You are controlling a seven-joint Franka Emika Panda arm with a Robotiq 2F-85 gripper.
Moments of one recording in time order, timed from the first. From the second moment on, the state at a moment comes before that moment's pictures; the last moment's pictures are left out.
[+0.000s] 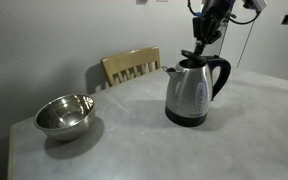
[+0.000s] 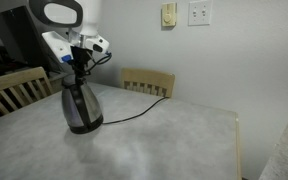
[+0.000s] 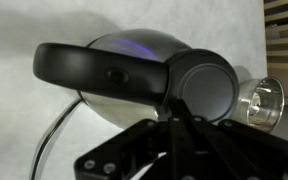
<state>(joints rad) -0.04 0.27 -0.05 -1.90 0.57 2.01 -0.17</state>
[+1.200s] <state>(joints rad) -0.05 0.48 0.00 -1.59 0.46 1.71 -0.20</state>
